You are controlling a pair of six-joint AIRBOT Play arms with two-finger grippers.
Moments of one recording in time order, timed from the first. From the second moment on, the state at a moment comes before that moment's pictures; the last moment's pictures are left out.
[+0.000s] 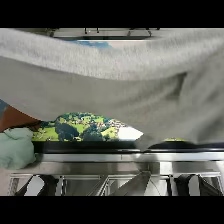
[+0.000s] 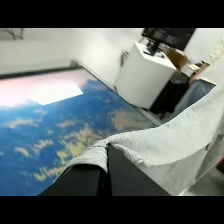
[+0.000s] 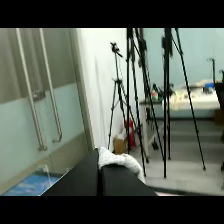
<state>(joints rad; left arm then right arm) 0.82 -0.96 1.55 -0.05 -1.78 -0.99 -0.67 -0.45 1.14 -0.09 1.04 0.82</state>
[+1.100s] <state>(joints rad) 0.17 -2.11 2.01 0.58 -1.48 -1.14 -0.36 -1.61 1.07 -0.02 0.93 0.58</state>
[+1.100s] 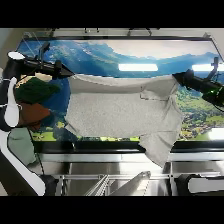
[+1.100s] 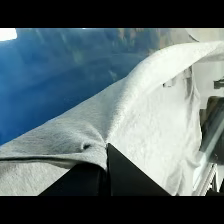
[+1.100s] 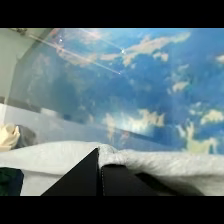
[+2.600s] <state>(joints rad) 0.32 -1.77 1.32 0.88 -1.69 -1.23 -0.65 -1.09 0.65 -1.04 1.26 1.28</state>
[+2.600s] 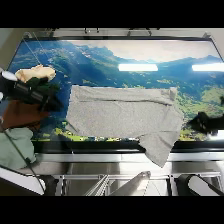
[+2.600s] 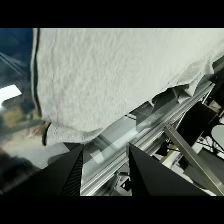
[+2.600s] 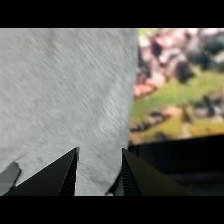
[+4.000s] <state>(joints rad) 0.22 -1.66 0.91 0.88 -1.25 -1.06 -0.66 -1.35 0.29 -0.50 1.22 0.89</state>
